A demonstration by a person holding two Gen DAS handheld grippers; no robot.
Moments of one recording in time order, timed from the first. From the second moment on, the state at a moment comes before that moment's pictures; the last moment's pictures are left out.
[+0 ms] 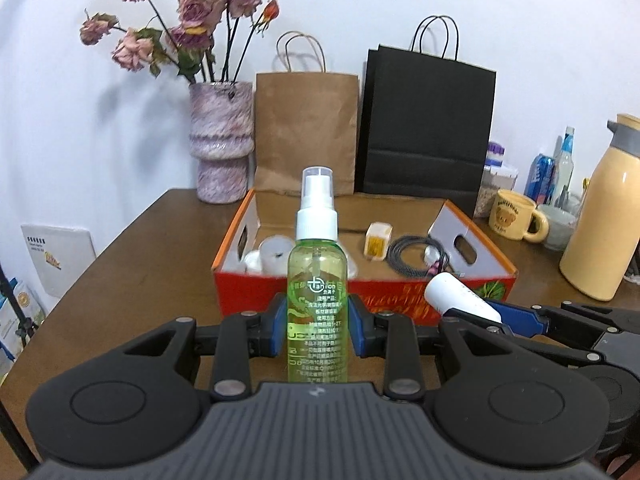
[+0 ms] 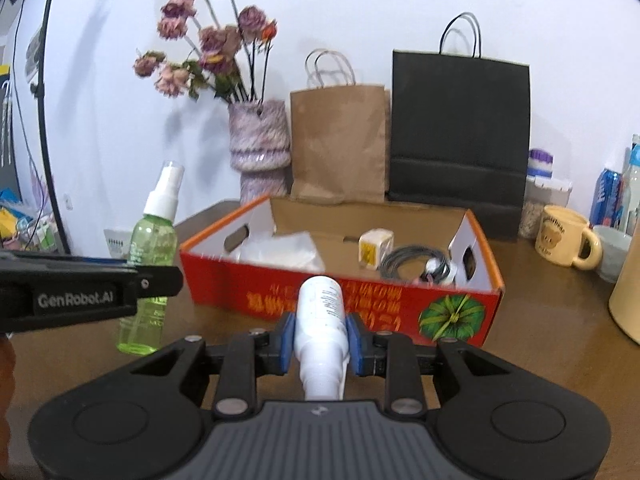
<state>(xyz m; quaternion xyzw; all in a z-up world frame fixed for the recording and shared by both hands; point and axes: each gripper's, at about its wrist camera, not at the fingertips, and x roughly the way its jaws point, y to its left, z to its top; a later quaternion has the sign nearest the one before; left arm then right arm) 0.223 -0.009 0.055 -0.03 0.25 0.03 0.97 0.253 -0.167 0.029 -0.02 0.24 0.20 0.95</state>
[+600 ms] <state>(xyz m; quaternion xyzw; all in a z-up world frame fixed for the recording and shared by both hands) 0.296 -0.016 0.076 -0.06 0.21 0.04 0.98 0.322 -0.170 0.063 0.00 0.18 0.18 0.97</state>
